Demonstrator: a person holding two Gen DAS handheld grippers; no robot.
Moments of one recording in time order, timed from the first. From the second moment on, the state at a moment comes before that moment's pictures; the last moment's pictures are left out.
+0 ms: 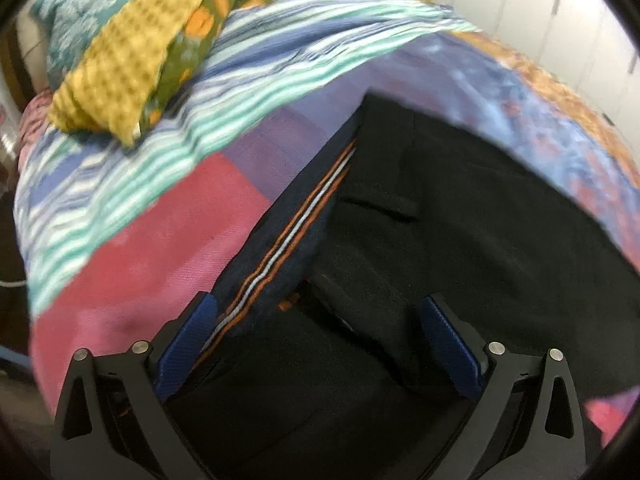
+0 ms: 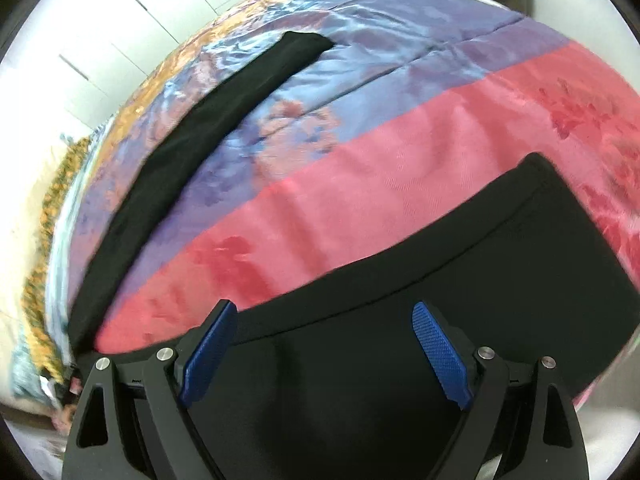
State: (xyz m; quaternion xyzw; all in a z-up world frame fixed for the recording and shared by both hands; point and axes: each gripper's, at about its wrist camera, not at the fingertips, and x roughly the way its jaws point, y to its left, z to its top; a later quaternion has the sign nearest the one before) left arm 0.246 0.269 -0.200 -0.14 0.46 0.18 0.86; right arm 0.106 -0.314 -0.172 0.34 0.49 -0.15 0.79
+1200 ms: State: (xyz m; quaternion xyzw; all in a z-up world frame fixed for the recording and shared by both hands) left arm 0.292 0.177 -0.245 -0.03 0.44 0.09 0.89; right arm 0.415 -0.457 -0.186 0.16 0.53 -0.13 0.82
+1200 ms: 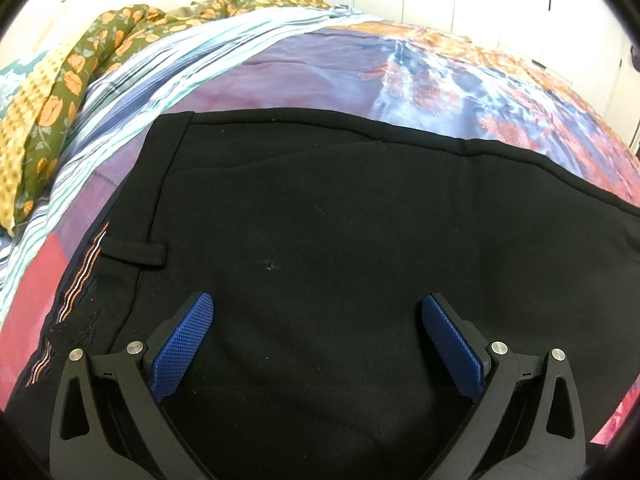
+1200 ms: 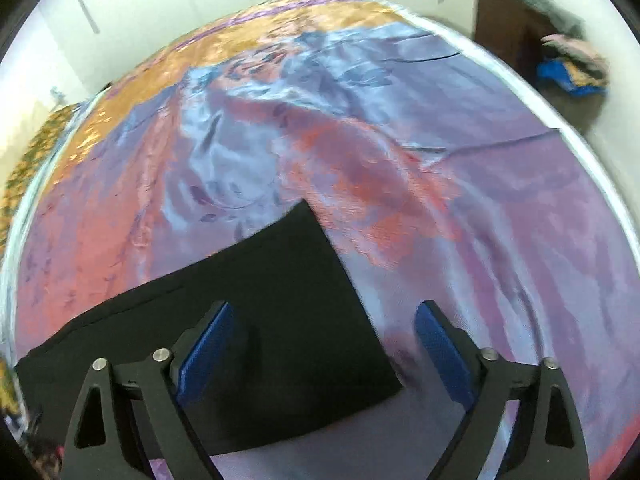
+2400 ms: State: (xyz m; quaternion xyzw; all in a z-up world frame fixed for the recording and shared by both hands) left arm 0.183 0.115 -0.191 -0.07 0.49 0.02 0.87; right arm 0.048 -0.226 -0.140 0.12 0.42 -0.13 0.89
